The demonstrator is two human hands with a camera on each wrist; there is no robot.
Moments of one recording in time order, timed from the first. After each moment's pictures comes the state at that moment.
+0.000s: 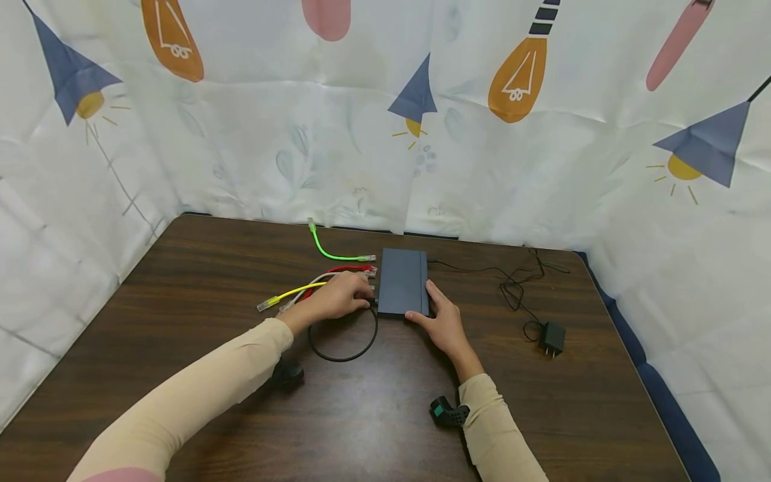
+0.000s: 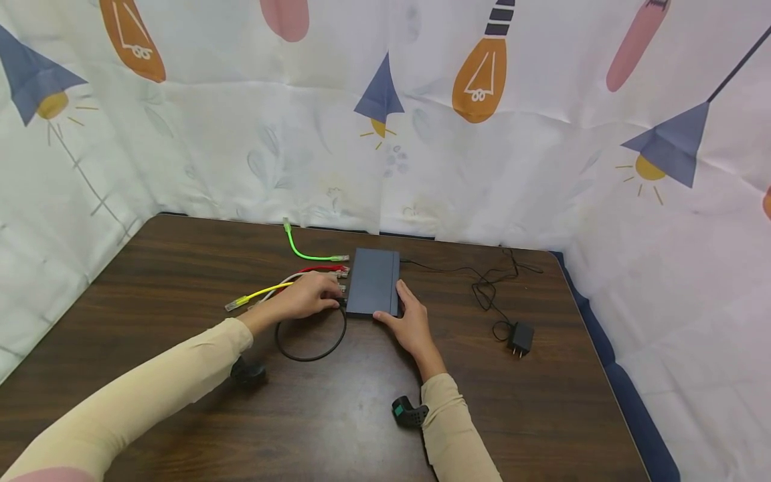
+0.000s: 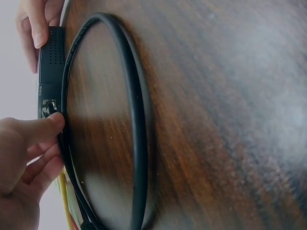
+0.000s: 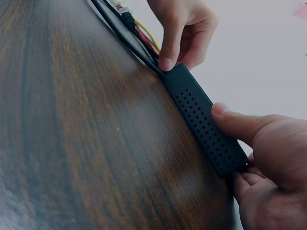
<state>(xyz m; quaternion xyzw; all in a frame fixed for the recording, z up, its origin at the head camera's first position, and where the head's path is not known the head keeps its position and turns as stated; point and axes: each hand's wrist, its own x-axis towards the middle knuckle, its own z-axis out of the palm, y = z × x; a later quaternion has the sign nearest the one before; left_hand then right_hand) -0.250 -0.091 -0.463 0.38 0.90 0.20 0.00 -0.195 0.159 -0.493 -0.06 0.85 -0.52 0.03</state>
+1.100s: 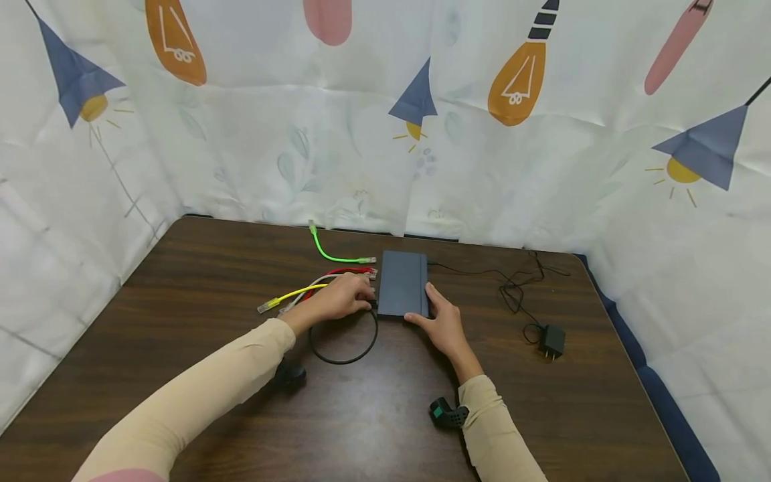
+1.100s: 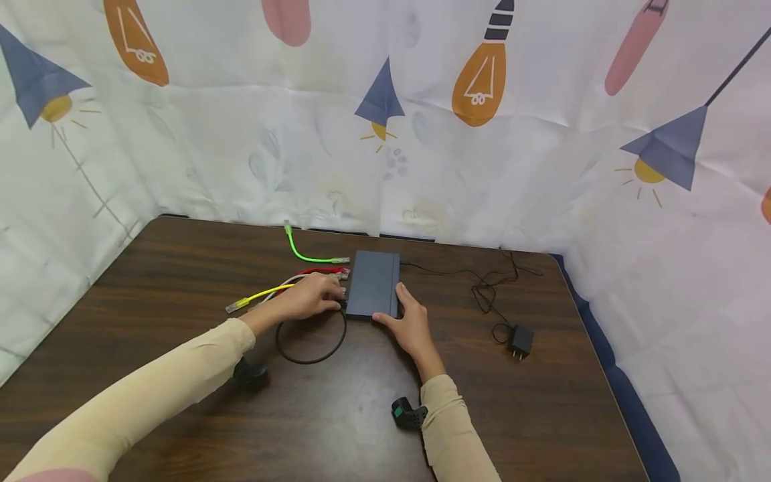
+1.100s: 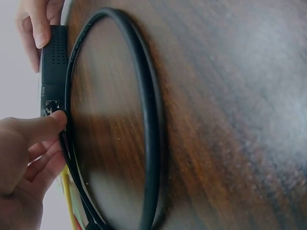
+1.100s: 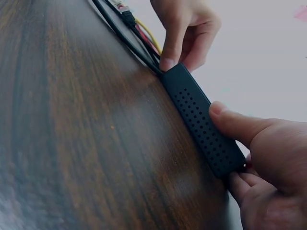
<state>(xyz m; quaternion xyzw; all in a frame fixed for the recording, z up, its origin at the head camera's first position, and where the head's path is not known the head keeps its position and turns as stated) -0.251 -0.090 -0.461 0.40 0.89 0.21 0.00 -0.197 0.157 -0.493 -0.05 0.86 -0.50 0.03</state>
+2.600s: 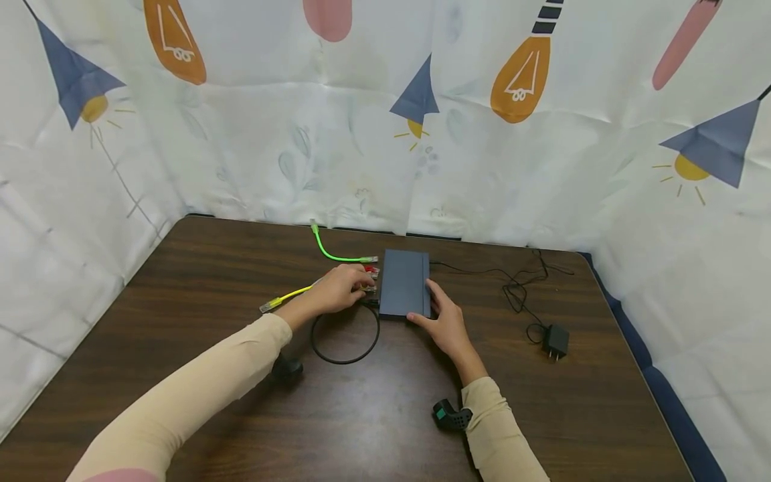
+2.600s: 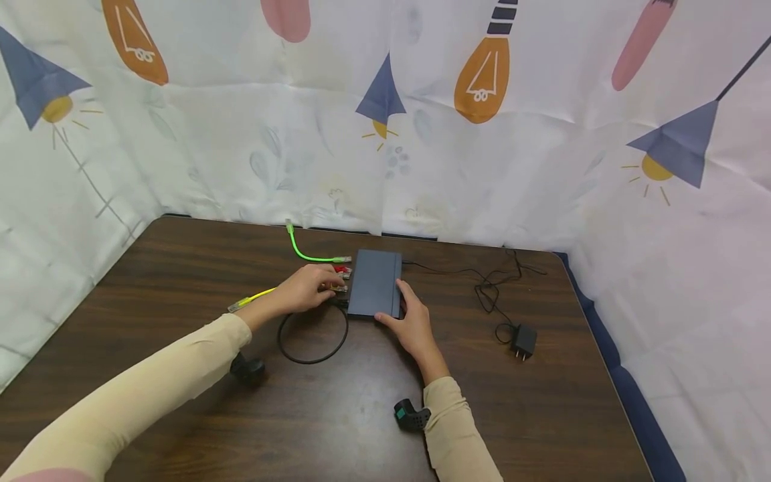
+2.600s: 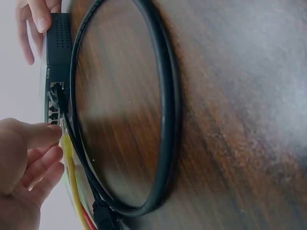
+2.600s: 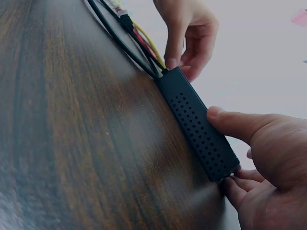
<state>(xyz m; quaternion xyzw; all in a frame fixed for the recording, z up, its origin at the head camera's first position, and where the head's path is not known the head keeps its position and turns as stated) -0.254 -0.097 -0.451 0.33 0.92 0.21 0.02 -0.194 0.159 -0.488 -0.05 0.86 -0.51 0.04</state>
